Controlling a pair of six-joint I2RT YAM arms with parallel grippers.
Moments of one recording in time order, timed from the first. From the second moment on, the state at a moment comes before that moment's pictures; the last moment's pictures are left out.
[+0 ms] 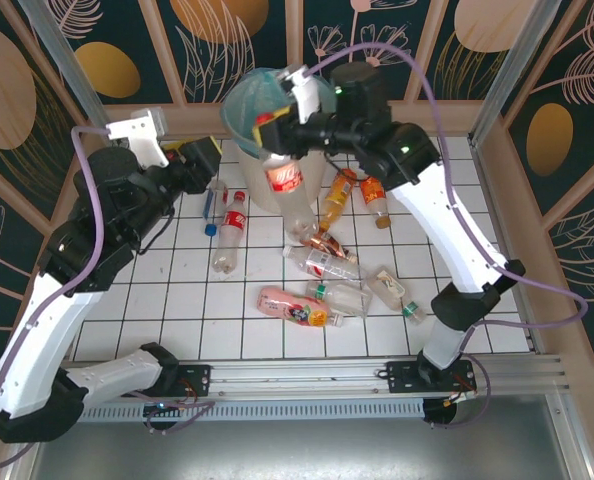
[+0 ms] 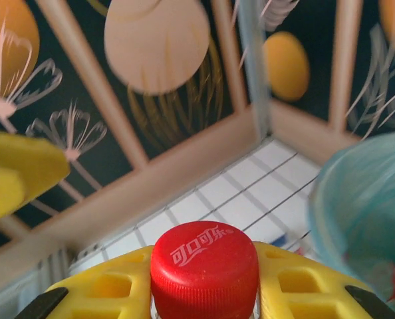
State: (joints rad) left arm -0.62 1.09 1.61 -0.61 -0.18 -0.54; right arm 0.73 1.73 2.26 -0.75 -0.39 0.13
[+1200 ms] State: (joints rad) left arm -0.62 1.55 1.86 -0.37 -0.19 -0.40; right arm 0.55 2.36 2.51 -0.15 -0.29 0.24
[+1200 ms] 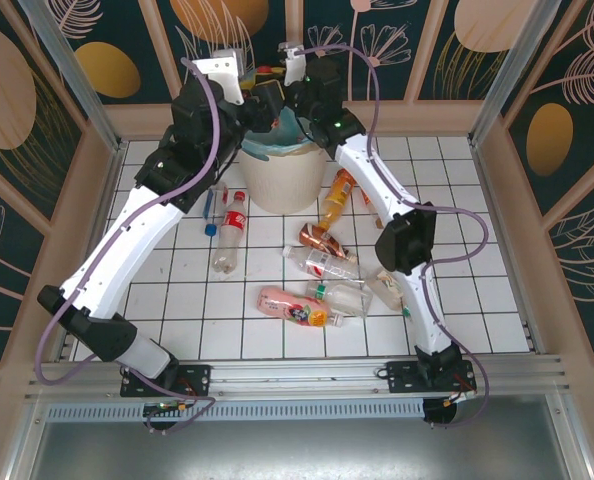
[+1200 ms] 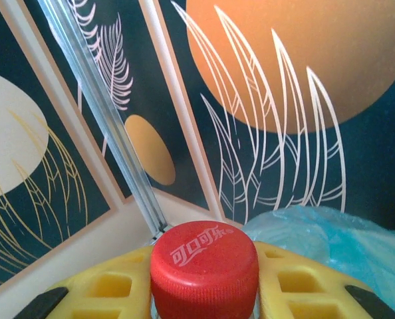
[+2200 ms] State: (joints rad) left arm -0.62 1.52 1.79 -0.37 -0.20 -0.39; right arm 0.53 2.37 2.50 -0.17 -0.34 0.25
